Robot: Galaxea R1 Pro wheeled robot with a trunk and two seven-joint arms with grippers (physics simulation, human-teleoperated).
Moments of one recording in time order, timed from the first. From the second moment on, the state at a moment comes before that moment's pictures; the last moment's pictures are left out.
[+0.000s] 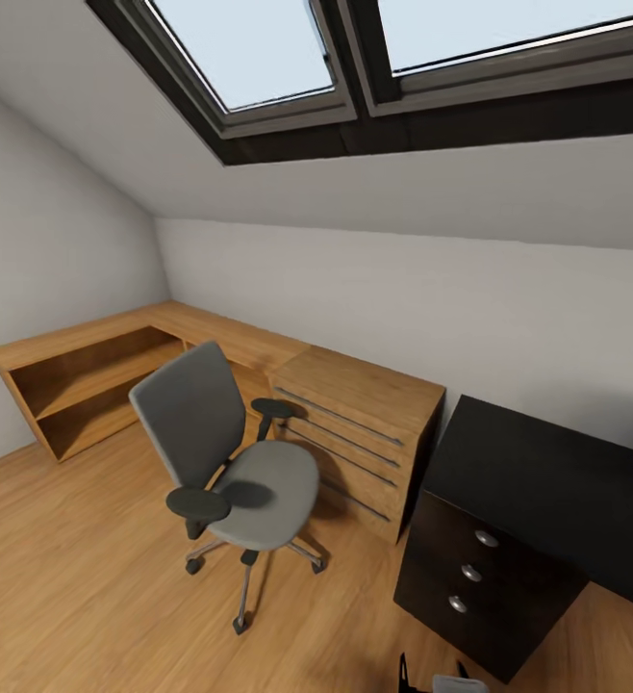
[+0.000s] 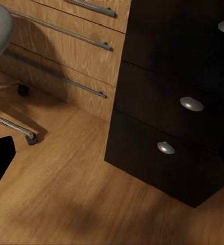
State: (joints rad) left arm 0.06 -0.04 0.04 -0.31 0.20 -0.74 0.25; right arm -0.34 0.12 0.73 0.01 -0.51 -0.90 -0.42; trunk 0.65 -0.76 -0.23
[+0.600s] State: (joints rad) left arm 0.06 -0.03 0.04 -0.31 0.20 -0.73 0.25; right arm -0.34 0.13 0.73 0.01 -0.51 -0.90 -0.37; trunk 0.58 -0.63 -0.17
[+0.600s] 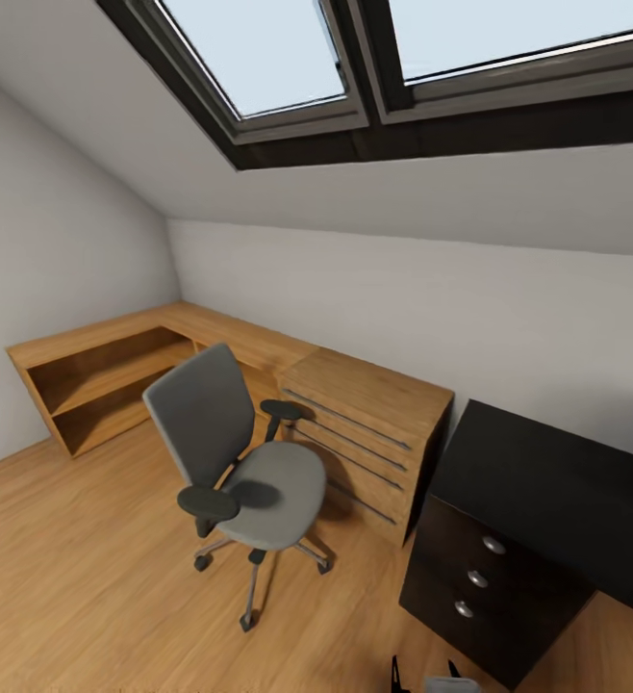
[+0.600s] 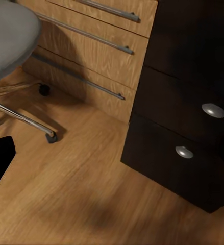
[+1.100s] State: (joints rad) left arm 0.06 -0.03 0.04 -0.31 0.20 -0.73 0.24; right arm -0.34 0.14 0.73 0.01 -0.51 -0.90 -0.38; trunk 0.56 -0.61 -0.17
